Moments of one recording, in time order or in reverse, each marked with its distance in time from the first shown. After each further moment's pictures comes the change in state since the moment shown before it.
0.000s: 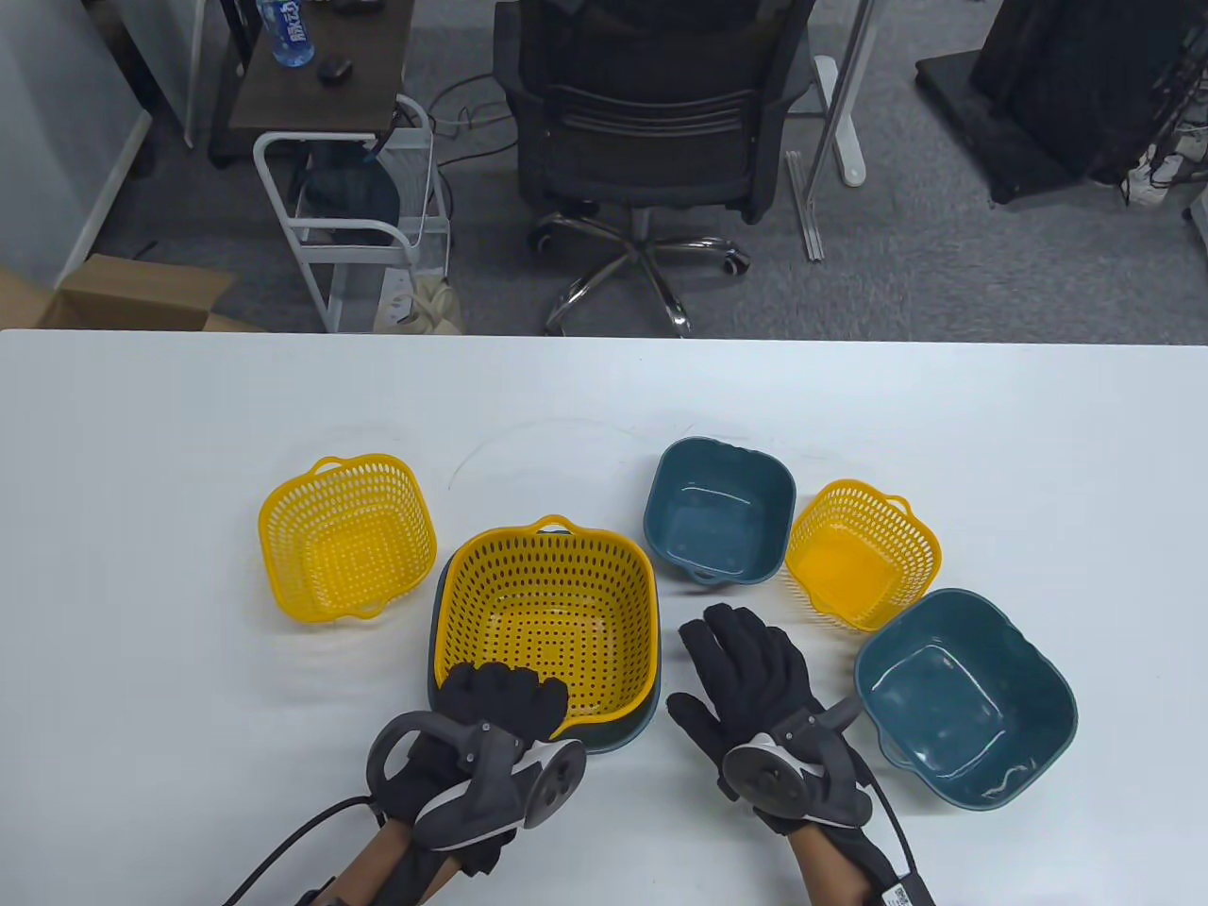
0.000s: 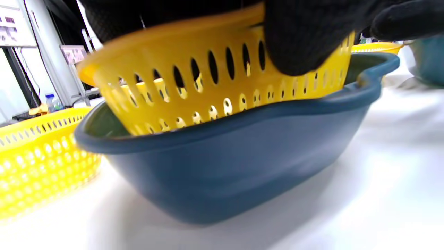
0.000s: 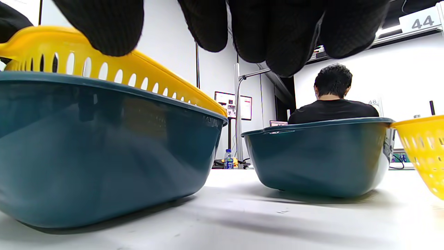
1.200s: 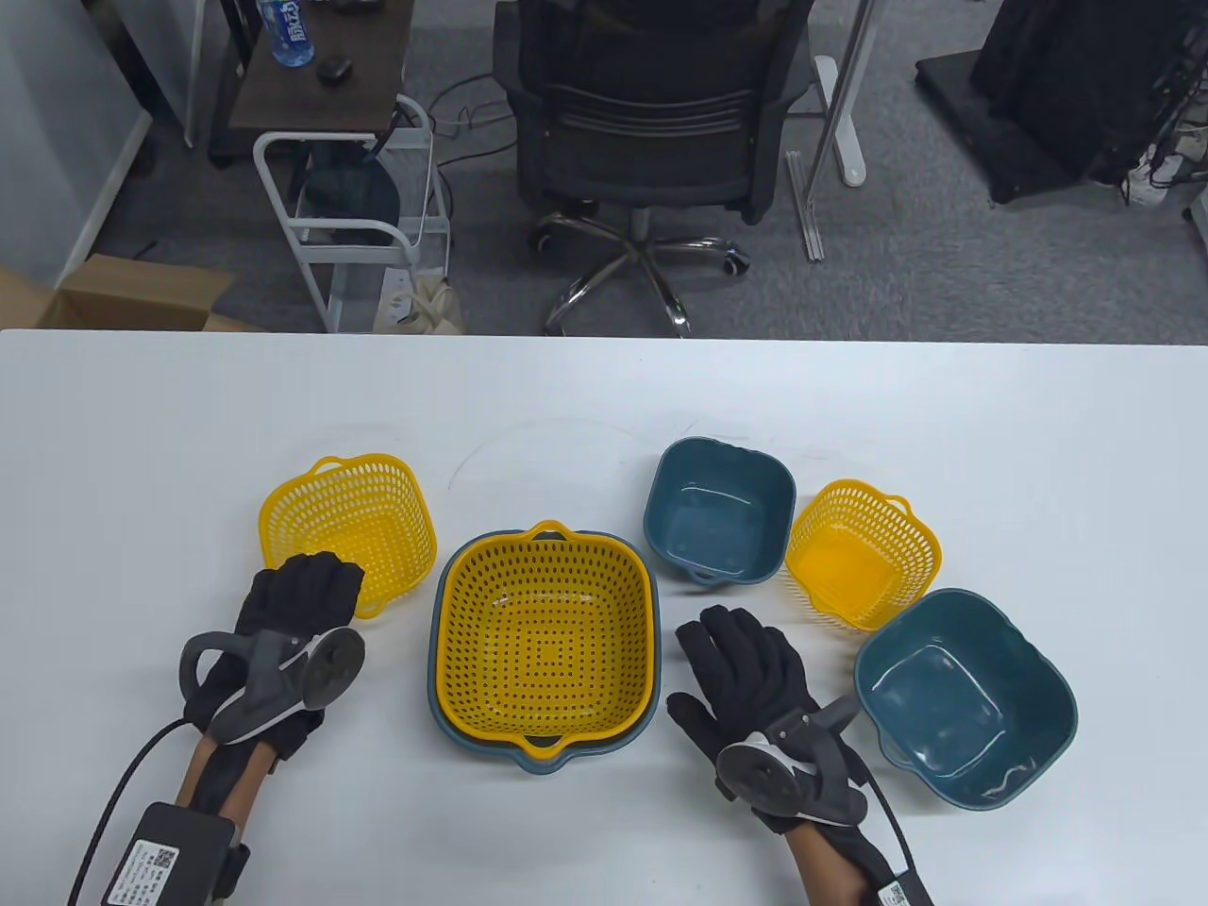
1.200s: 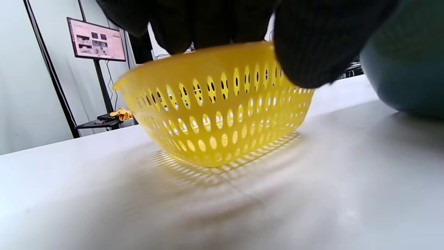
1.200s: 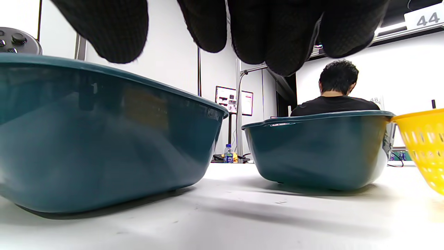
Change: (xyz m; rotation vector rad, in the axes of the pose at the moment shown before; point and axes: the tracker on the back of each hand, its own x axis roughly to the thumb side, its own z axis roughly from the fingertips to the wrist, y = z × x) left_hand -0.180 -0.080 -0.019 0.148 0.212 -0.013; right_hand 0.002 0.003 -0.001 0.023 -0.009 0.016
